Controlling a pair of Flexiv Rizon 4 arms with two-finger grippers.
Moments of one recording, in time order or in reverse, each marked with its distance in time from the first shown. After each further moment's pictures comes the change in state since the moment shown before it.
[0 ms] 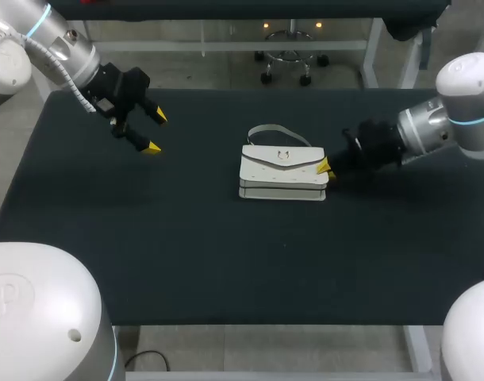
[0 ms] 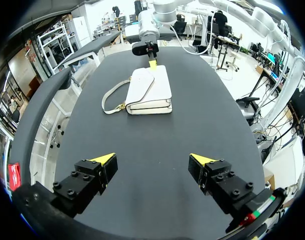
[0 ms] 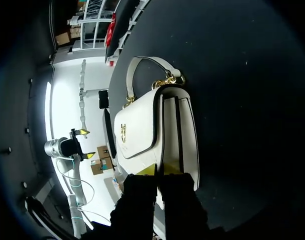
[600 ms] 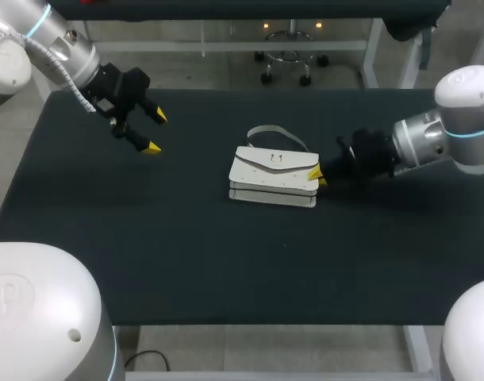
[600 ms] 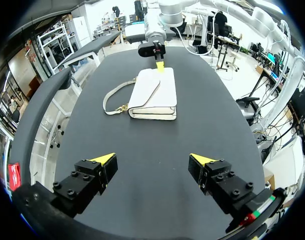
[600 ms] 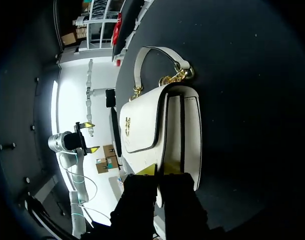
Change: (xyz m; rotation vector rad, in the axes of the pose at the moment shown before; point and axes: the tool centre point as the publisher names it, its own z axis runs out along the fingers) left arm 0.000 0.000 0.000 0.000 0.000 0.000; right arm 0.011 -0.032 0.021 -0.007 0.071 -0.027
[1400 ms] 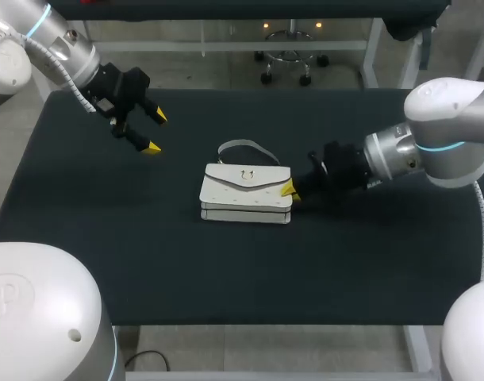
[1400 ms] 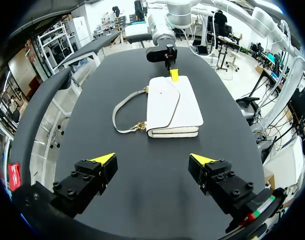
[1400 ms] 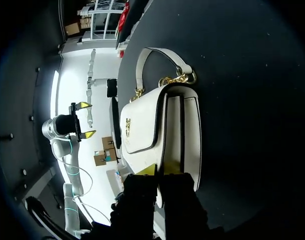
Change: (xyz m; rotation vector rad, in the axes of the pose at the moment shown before) left arm 0.000 0.000 0.000 0.000 0.000 0.000; right arm 0.020 -0.041 0.052 0.047 -0.004 -0.035
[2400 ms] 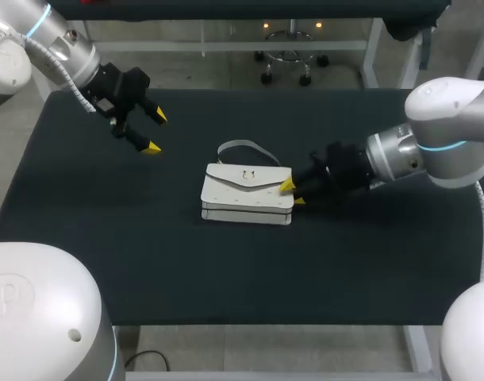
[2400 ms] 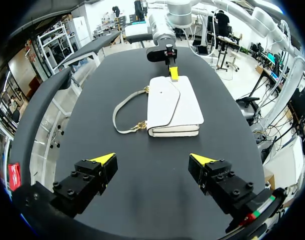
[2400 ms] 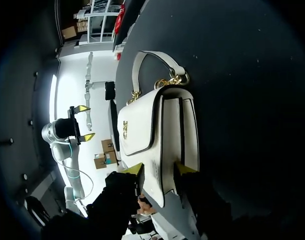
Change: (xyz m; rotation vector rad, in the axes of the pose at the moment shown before) left arm 0.000 0.000 0.000 0.000 0.000 0.000; right arm -0.003 0.000 -0.004 -0.014 -0.011 0.029
